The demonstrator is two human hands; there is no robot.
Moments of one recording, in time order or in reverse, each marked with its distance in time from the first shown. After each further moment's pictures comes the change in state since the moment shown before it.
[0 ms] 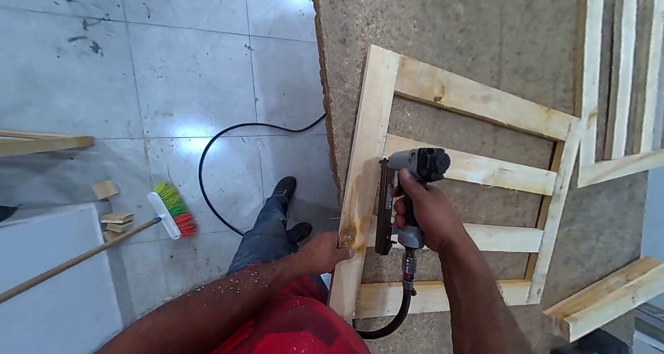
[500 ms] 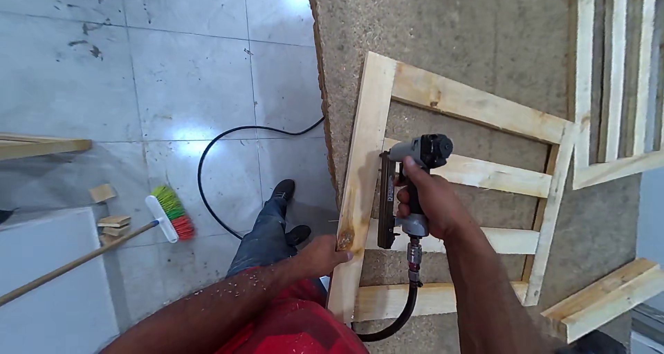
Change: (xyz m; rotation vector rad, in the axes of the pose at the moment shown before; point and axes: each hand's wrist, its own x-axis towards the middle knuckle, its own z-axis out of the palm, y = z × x) left_hand -0.001 0.001 -0.001 -0.012 0.000 0.007; right_hand 0.012 -0.025 -0.009 0.038 -0.020 0.024
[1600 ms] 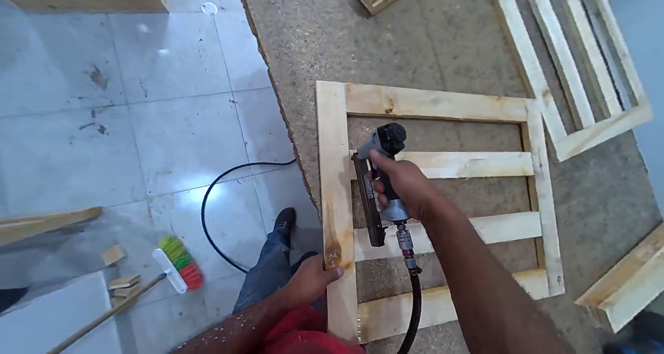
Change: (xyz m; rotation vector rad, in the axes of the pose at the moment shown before) left_hand -0.002 -0.007 0.015 -0.098 0.104 -0.022; right_hand 0.017 -0.020 -0.027 0.075 -0.078 -0.027
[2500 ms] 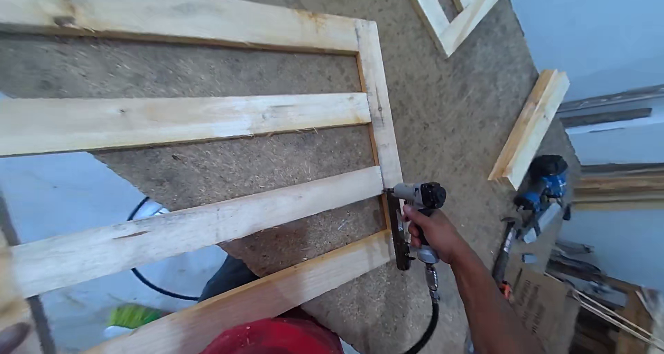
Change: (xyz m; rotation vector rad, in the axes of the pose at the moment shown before) left_hand -0.109 0.075 -0.167 -0.003 0.736 0.078; right_hand -0.099 0.278 -0.223 0.242 0.423 0.208
